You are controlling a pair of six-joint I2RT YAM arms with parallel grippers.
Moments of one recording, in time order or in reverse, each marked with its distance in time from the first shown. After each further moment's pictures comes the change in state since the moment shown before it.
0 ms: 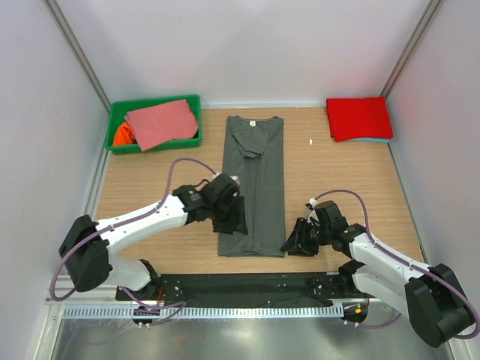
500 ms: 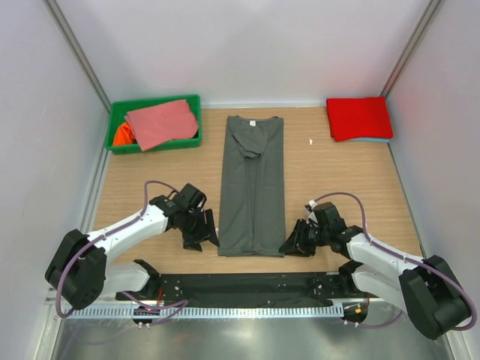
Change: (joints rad) left arm 0.328 -0.182 -0.346 -0.051 0.131 0.023; right arm 0.007 0.055 -0.045 0.130 -0.034 0.104
